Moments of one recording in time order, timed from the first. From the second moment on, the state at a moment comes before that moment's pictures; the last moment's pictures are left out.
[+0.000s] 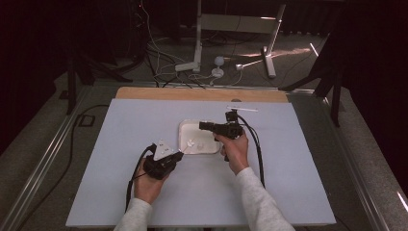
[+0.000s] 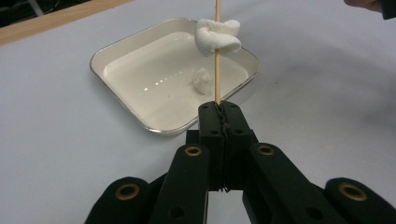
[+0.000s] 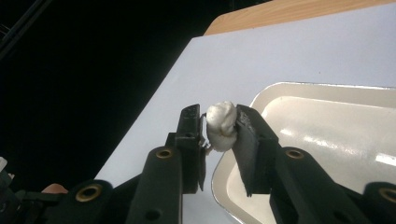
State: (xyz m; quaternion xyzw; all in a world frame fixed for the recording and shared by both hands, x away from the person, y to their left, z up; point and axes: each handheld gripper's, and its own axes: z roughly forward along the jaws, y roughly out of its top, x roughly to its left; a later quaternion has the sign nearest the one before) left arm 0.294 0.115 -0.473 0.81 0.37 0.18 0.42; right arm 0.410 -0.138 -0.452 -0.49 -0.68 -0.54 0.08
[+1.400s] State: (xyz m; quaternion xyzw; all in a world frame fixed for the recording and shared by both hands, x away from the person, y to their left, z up) left arm 0.294 0.121 -0.471 0.80 0.38 0.18 0.43; right arm 0.375 -0.112 -0.457 -0.43 -0.72 -0.53 0.10
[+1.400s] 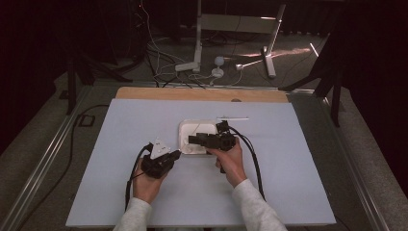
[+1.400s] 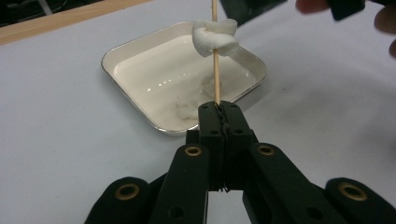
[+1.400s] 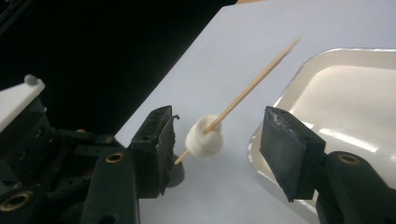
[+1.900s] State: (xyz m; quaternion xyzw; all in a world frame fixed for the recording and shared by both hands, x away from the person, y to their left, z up) left arm 0.294 0.121 -0.470 0.79 0.38 0.18 0.45; right arm 0.369 -0.090 -0.477 -0.43 -0.71 -0.54 0.12
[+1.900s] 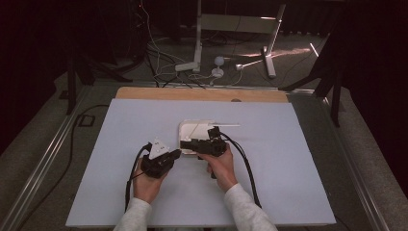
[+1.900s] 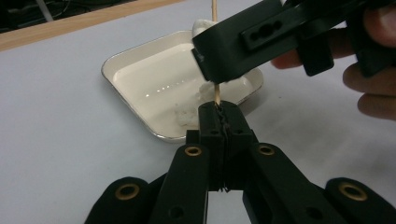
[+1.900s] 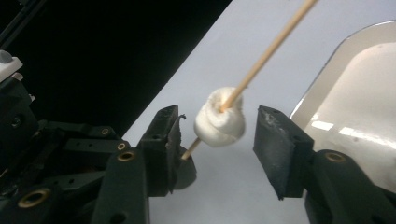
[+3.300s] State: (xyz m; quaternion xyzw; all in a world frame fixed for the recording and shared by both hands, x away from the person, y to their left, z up) left arm 0.286 0.114 -0.471 0.81 0.34 0.19 0.44; right arm 0.393 -0.131 -0.445 -0.47 -0.68 -0.56 0.07
